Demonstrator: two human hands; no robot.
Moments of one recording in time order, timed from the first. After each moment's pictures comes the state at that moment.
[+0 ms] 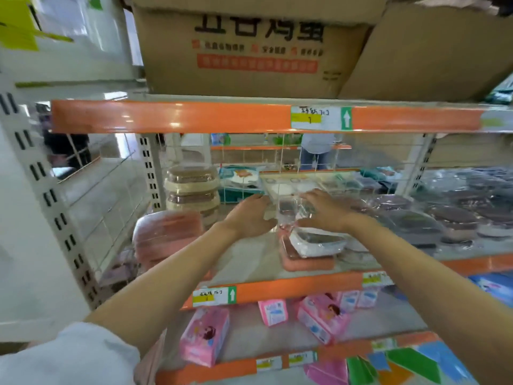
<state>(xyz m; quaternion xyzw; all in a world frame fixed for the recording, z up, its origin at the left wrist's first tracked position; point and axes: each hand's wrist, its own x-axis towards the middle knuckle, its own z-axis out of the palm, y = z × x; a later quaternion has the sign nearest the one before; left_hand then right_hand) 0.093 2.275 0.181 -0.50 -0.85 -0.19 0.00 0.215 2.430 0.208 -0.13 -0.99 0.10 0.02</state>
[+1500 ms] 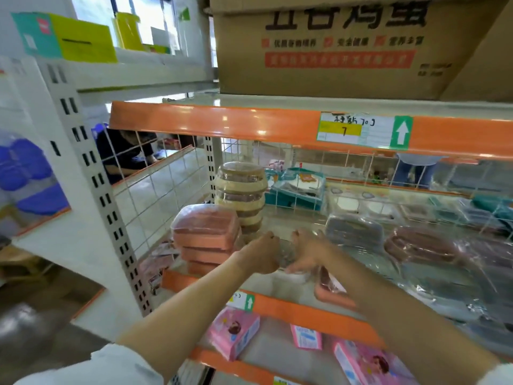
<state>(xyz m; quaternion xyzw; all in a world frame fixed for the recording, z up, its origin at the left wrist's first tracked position) 0.084 2.272 0.118 -0.35 -0.93 0.08 -0.05 0.111 2.414 0.129 0.04 -0.99 -0.05 -0.12</state>
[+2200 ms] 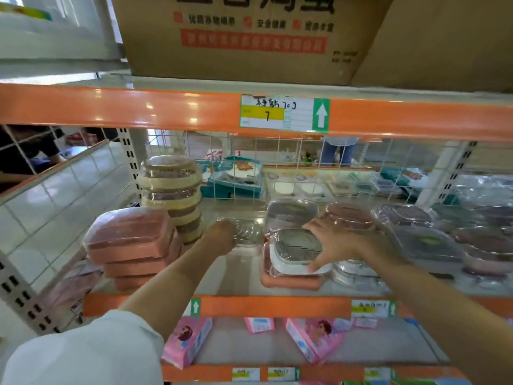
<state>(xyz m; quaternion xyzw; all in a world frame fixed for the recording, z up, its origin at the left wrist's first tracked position) 0.041 2.323 0.093 -0.33 -0.94 -0.02 -0.02 0.201 2.537 0.153 -0.04 -0.99 0.05 -0.16</state>
